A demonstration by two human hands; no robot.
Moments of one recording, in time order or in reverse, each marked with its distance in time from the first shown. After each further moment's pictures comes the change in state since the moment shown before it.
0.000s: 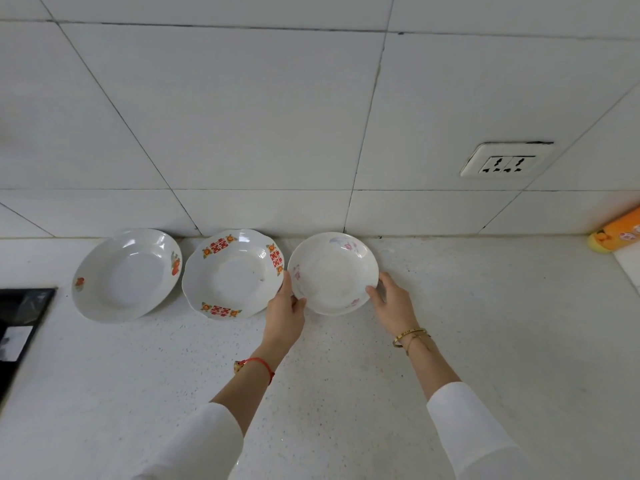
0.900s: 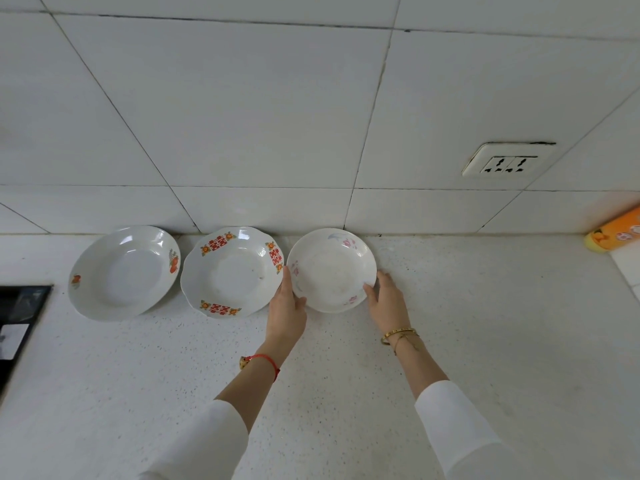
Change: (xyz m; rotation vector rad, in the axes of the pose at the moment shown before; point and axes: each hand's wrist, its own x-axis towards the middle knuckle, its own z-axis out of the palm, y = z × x) left_hand 0.007 -0.001 0.005 0.091 -0.011 -0.086; right_hand -0.001 -0.013 0.011 -0.136 0.053 0.088
